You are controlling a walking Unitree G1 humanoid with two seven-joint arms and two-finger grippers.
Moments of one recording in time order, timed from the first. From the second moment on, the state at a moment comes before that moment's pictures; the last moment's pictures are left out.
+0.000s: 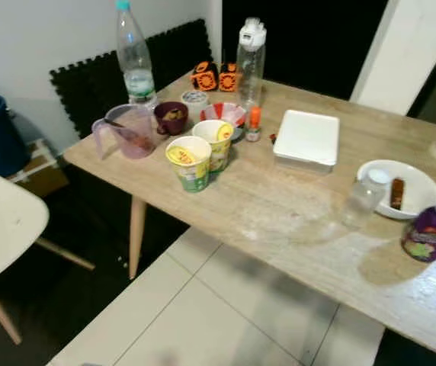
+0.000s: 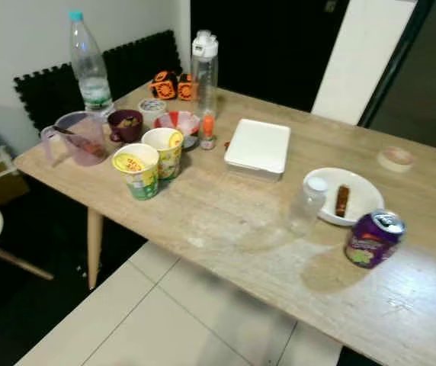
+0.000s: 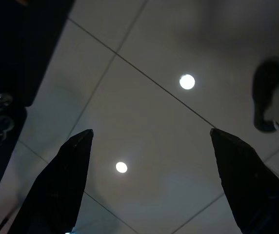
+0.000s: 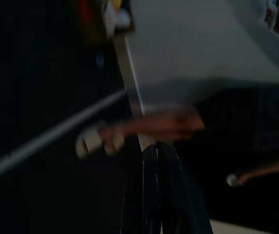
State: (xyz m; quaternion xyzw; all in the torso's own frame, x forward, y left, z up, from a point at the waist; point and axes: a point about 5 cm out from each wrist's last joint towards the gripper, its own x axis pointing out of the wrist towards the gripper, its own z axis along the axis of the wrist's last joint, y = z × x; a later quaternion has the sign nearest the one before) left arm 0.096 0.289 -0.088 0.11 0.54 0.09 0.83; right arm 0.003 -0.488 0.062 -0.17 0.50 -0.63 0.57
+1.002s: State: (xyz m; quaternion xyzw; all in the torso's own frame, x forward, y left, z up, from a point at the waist) left arm 0.097 0.227 -0.107 0.11 0.55 -0.03 0.83; right arm 0.384 -0.280 0.270 0.08 -0.17 0.09 0.98
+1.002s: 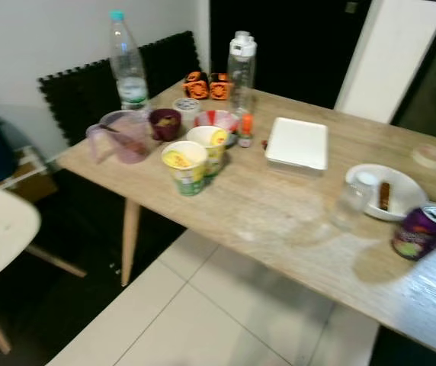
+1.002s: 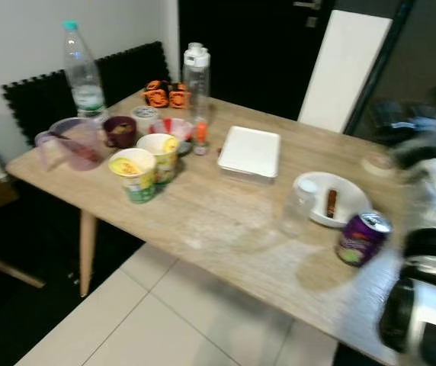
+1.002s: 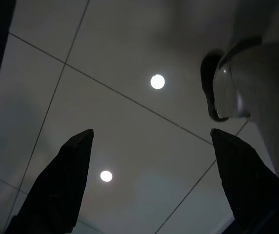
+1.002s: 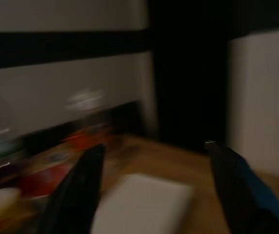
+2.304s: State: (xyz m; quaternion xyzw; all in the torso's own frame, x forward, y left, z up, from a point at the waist) left arm 0.095 0.214 -0.109 0.14 0.55 -0.09 0.82; right arm 0.394 -0.235 0.177 0.04 0.13 0.09 0.99
